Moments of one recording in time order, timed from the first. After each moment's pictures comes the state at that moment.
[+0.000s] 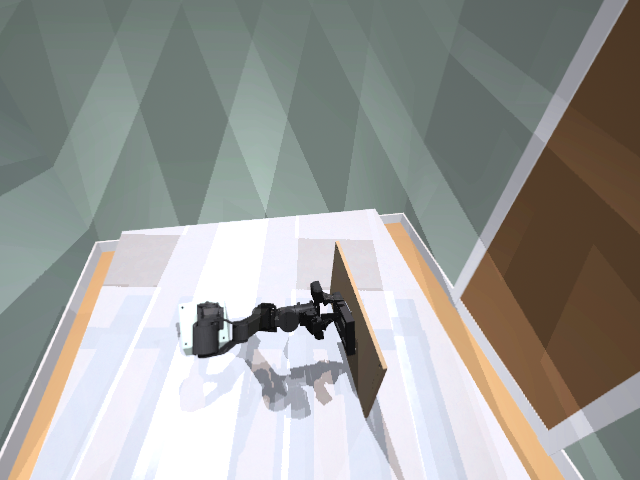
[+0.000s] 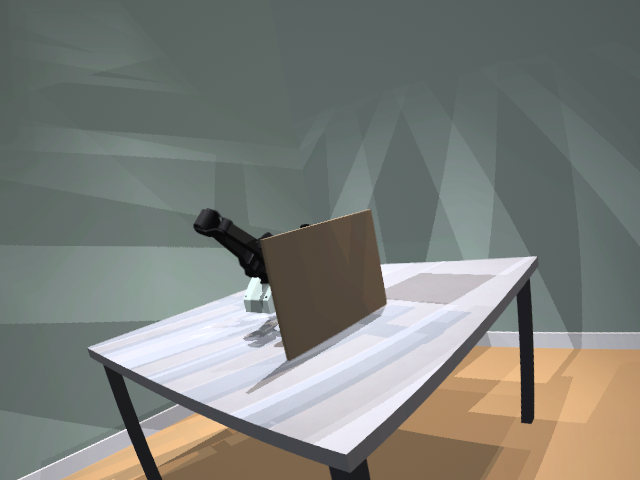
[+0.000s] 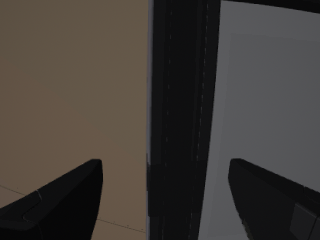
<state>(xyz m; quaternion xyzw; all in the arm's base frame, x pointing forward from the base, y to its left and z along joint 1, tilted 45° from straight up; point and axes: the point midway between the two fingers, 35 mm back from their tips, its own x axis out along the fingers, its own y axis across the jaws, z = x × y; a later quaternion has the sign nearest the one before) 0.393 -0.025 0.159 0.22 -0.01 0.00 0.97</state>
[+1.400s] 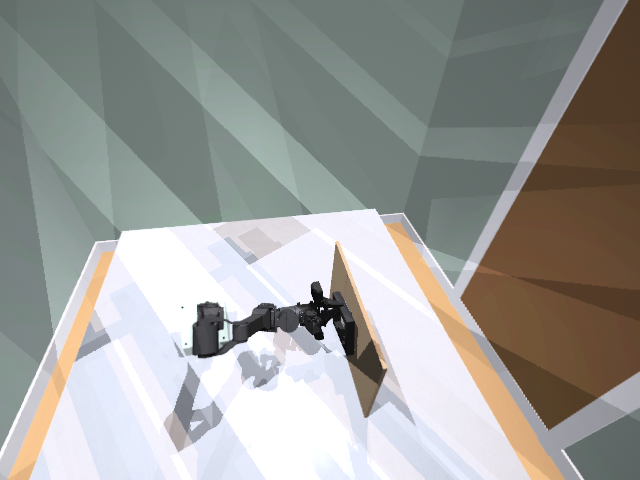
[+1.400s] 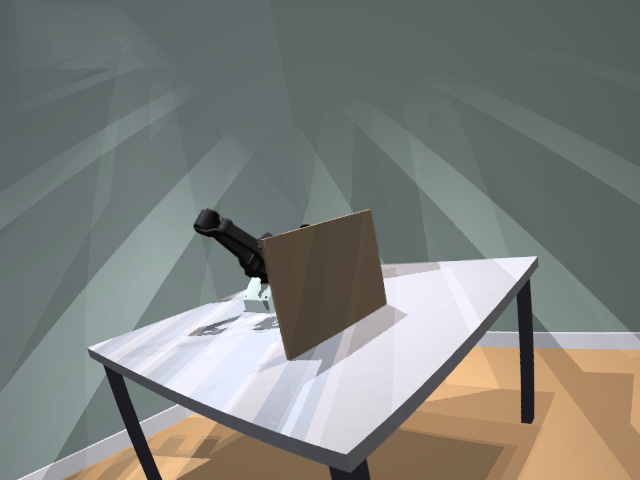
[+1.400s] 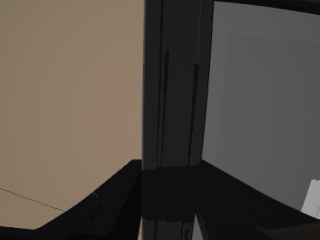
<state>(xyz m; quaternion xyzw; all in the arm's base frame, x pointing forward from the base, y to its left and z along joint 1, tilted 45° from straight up) 0.393 -0.026 0.159 0.22 -0.01 0.00 0.97</state>
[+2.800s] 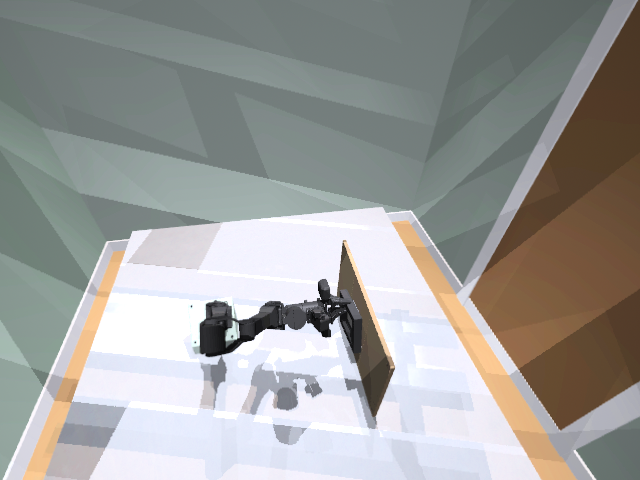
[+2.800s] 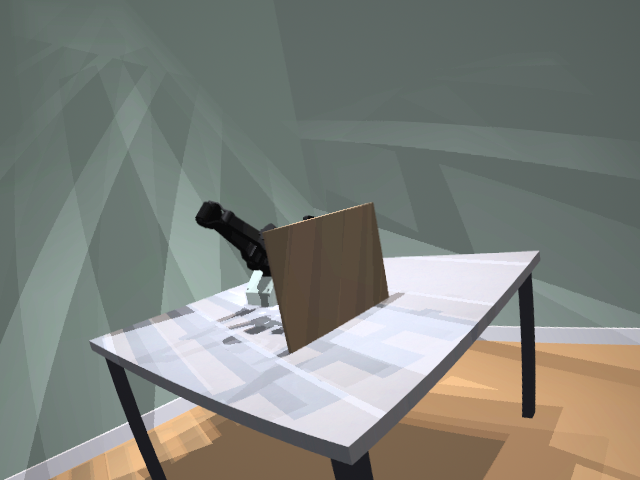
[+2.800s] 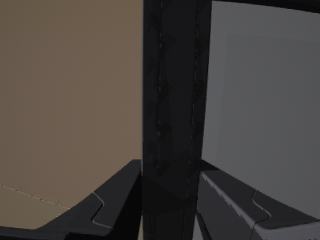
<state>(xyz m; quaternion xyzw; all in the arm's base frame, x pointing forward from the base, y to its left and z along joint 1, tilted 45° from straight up) 0.393 -0.022 0.160 0.22 -0.01 -0.01 0.97</state>
